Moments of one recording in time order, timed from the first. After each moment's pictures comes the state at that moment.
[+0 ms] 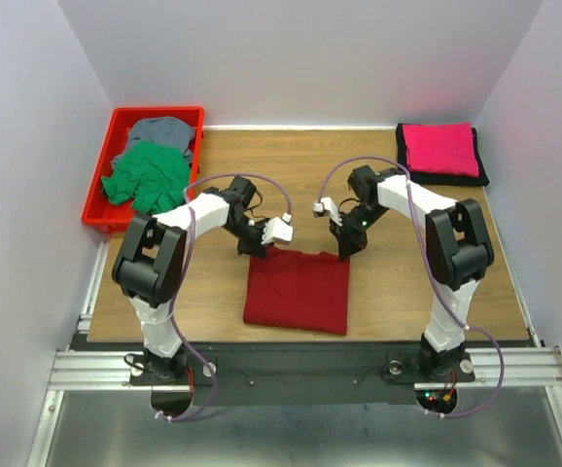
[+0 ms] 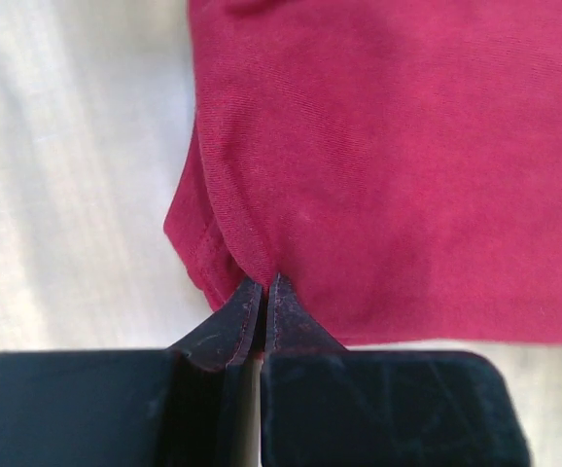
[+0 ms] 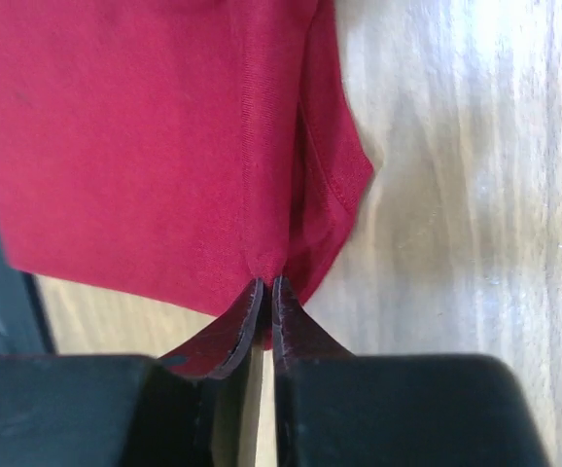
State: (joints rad) left arm -0.43 1.83 1.20 -0.74 0.64 1.21; right arm 0.35 1.95 1.42 -1.05 -0.69 -1.01
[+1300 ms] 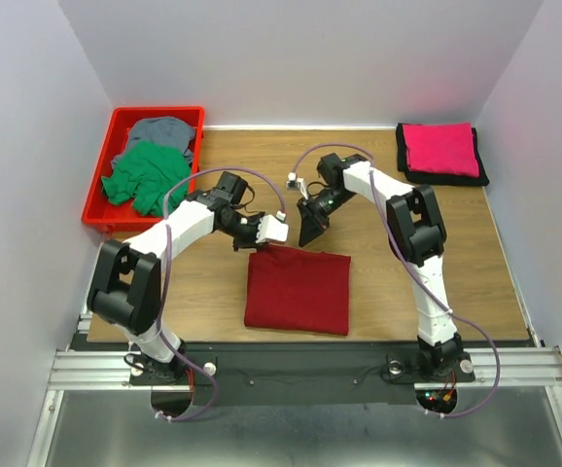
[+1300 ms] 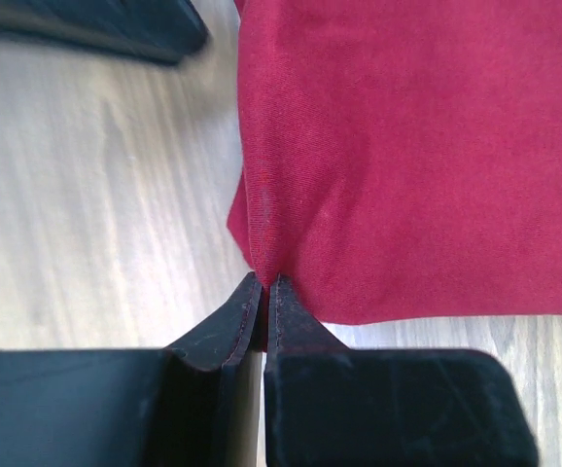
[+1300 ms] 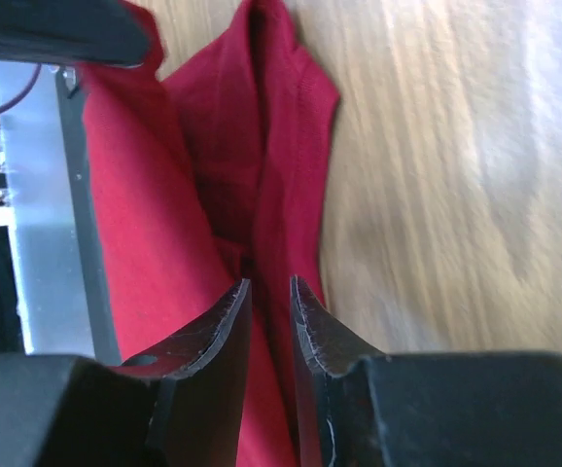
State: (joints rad) left arm -0.44 1.61 1.13 -0.71 0.65 1.22; right arm 0.43 2.32 1.88 -1.13 -1.02 -0.63
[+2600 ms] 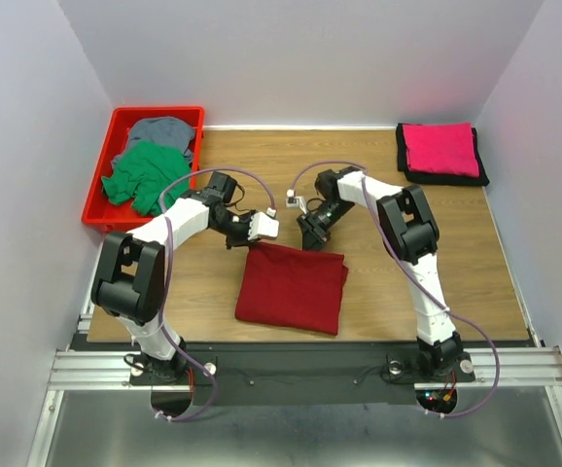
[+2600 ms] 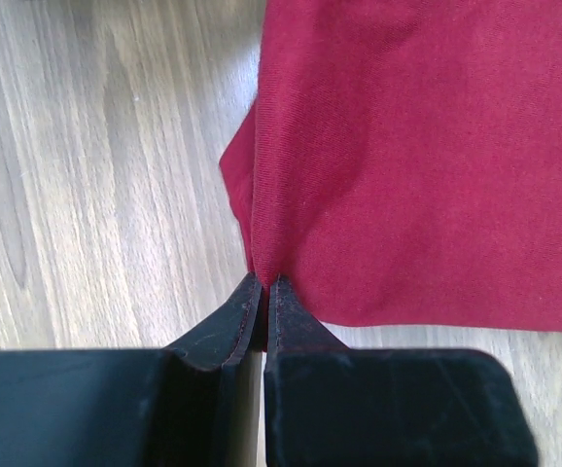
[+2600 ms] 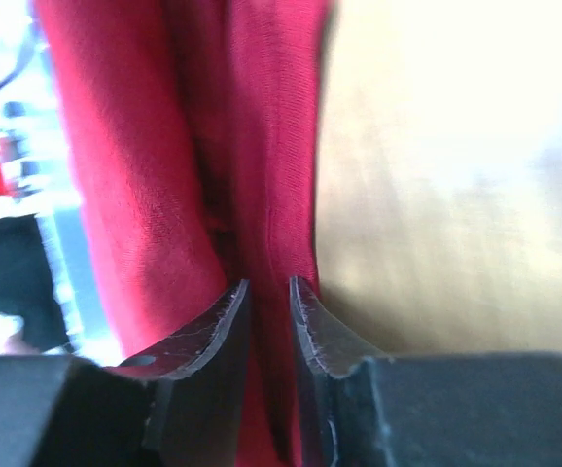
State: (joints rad) left arm -0.36 1.65 1.10 -0.67 0.67 1.27; right arm 0.45 2.39 1.79 -1.15 -0.98 -0.61
